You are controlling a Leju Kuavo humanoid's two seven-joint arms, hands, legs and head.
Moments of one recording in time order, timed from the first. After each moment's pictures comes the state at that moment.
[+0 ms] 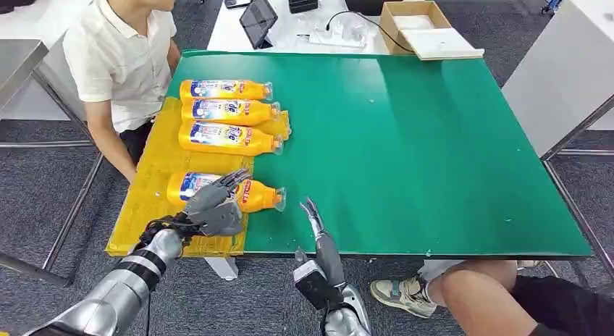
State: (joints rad) left arm -0.51 0.00 -0.33 -0.72 -0.65 -0.04 -0.43; right arm -0.12 0.23 0.38 -0.93 0.28 -0.31 -0.62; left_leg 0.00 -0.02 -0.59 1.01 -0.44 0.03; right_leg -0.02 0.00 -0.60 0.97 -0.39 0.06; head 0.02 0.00
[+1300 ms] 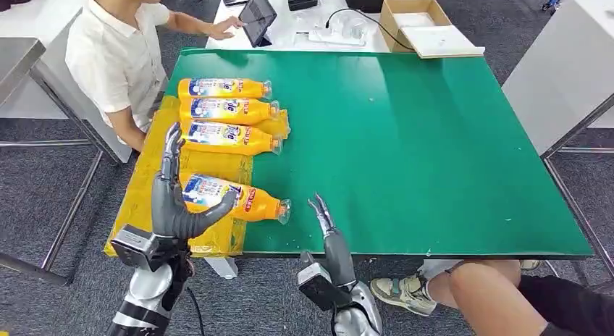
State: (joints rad) left arm -0.15 -0.09 -0.23 -1.53 -0.11 0.23 -0.61; right arm -0.09 0.18 0.37 -1.04 0.40 -0.35 -0.57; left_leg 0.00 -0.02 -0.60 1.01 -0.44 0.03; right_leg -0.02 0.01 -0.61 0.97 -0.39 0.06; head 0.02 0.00
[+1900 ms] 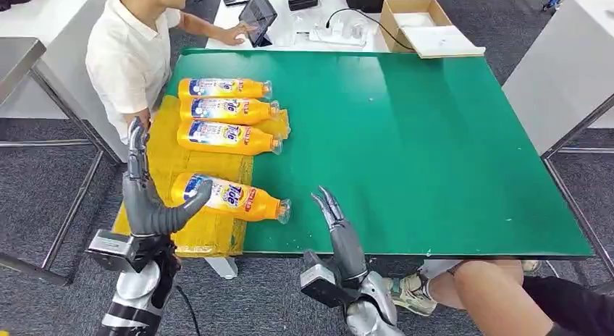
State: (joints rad) left arm -0.14 -0.10 -0.15 -1.57 -0.13 0.32 -0.65; right arm -0.11 0.10 0.38 -1.13 0.53 -0.38 -0.54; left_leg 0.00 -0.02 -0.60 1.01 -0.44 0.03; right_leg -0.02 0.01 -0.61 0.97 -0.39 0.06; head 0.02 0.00
